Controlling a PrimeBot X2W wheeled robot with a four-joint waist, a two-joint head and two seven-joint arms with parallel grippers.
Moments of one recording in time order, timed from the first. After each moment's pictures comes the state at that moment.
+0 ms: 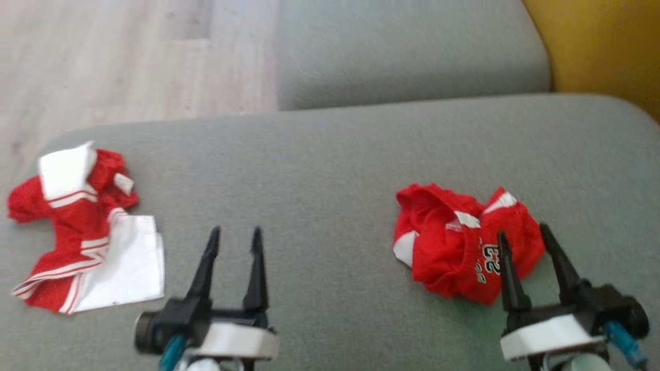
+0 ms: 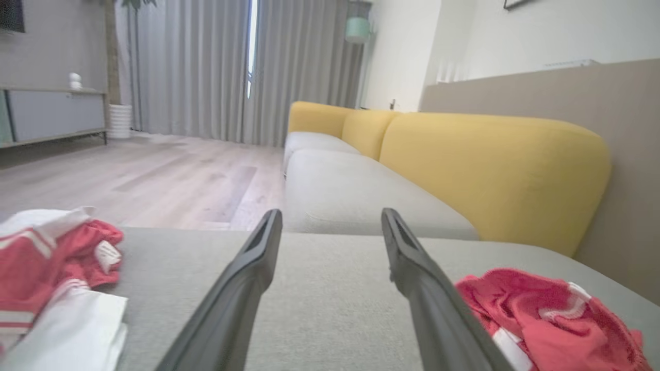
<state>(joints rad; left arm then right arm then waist) -0.06 0.08 -0.41 0.18 -0.34 0.14 -0.25 0.06 -0.05 0.04 0.15 0.06 0.13 -0.26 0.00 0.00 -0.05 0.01</state>
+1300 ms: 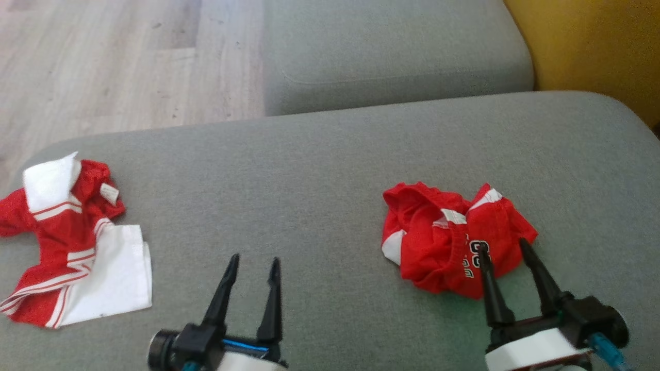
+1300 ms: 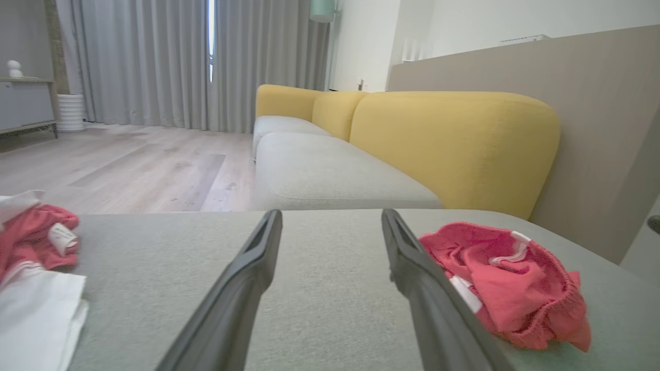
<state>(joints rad) 0.07 0.06 -0.37 0.13 -0.24 0.06 -0.26 0.12 -0.05 0.09 0.14 0.09 0.13 -0.26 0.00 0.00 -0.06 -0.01</state>
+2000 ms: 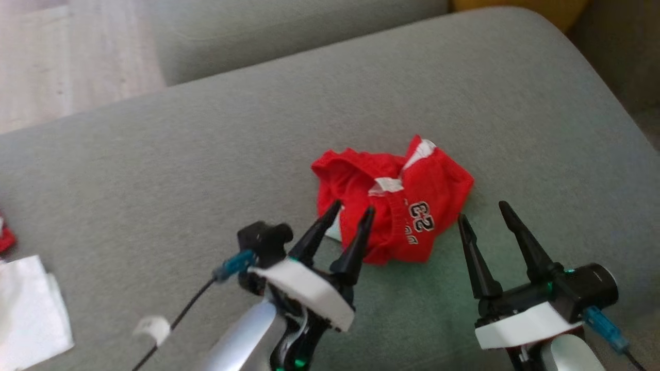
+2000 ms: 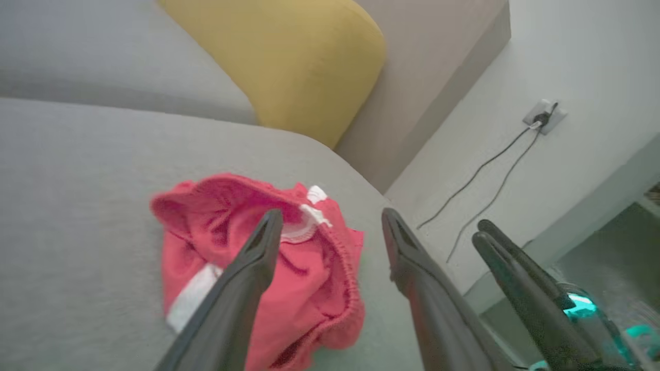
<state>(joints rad) -0.30 0.06 -0.70 0.25 -0.74 -0.06 -0.03 0.03 -0.11 0.21 0.08 0.11 0.13 -0.26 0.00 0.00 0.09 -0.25</state>
